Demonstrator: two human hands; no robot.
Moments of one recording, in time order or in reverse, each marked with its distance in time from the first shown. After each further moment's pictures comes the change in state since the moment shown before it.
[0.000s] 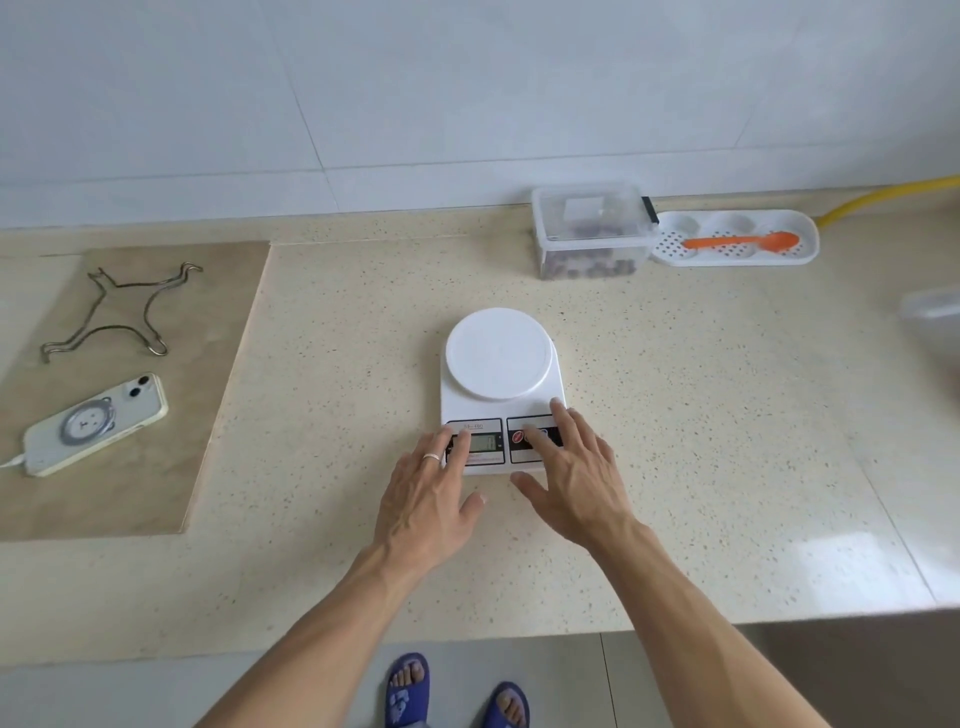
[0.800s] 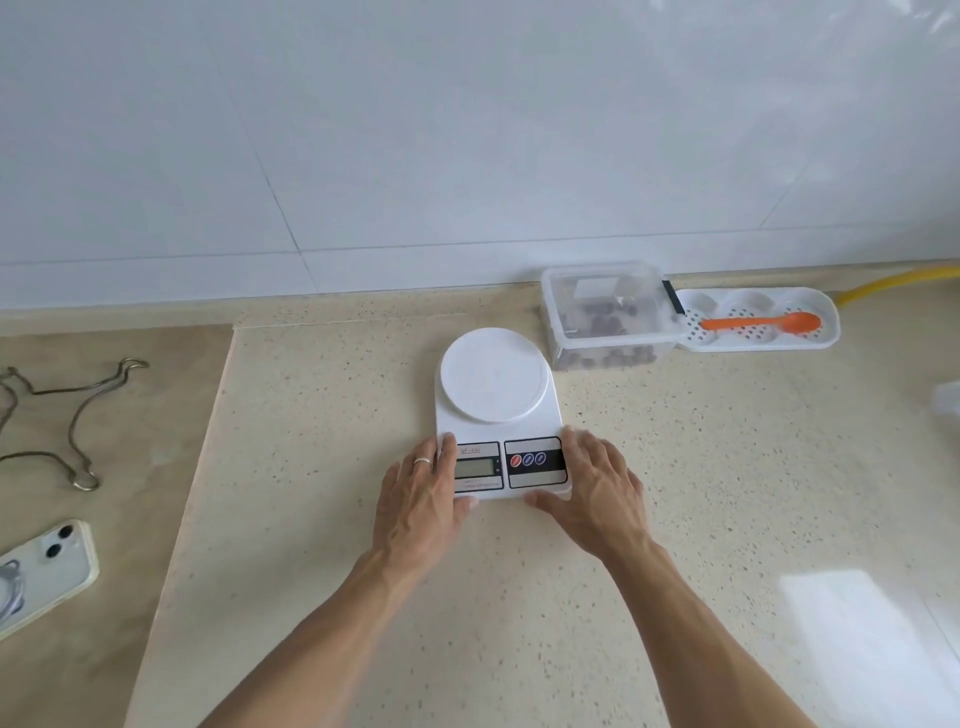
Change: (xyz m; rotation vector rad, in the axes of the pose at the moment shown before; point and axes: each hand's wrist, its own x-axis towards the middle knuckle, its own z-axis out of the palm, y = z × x) left_hand 0.154 -0.051 -0.030 0.014 0.060 0.025; right_hand 0.136 0.008 -0.031 0.085 0.056 0.250
